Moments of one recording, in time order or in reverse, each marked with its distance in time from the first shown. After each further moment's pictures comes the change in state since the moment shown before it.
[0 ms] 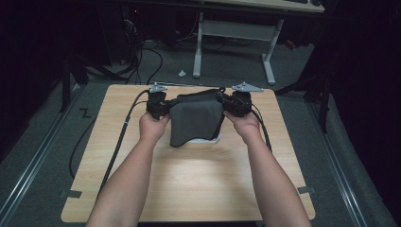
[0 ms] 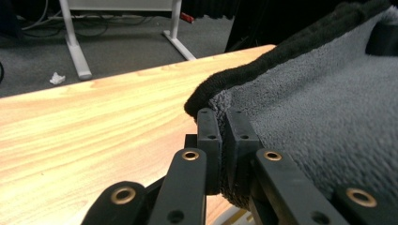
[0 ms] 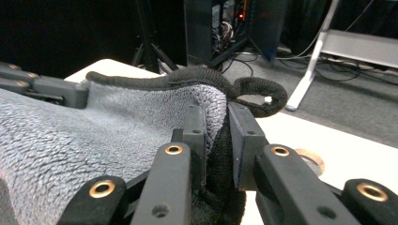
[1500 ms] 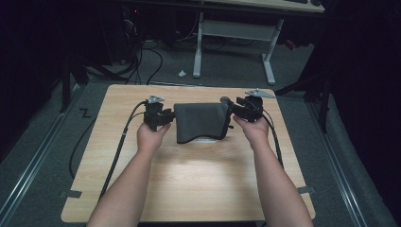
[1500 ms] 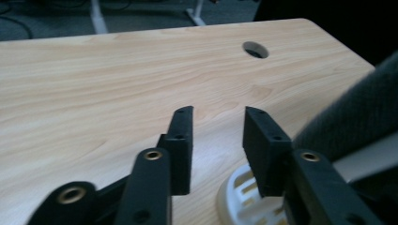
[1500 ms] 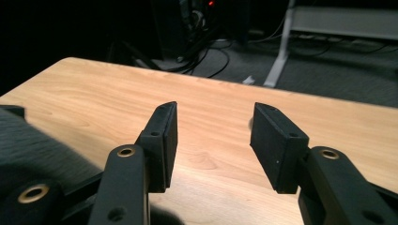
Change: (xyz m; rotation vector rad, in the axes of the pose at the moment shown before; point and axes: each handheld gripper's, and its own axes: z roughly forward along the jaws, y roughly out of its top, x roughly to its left) left arm 0.003 -0.038 -0.015 0.048 0.112 -0.062; right arm -0.031 -0.025 -0.017 0.018 -0.112 0.104
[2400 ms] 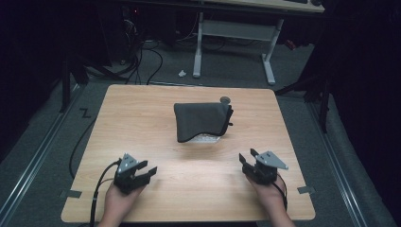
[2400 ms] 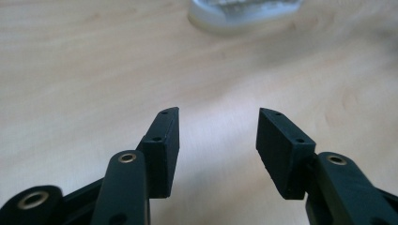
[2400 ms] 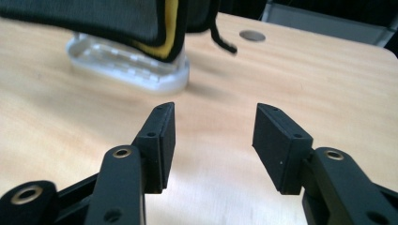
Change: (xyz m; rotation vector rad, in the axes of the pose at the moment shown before) left arm -0.028 -0.173 -0.128 0.032 -0.018 0.113; right arm 0.039 -0.157 -0.121 -0.006 -0.113 -0.150
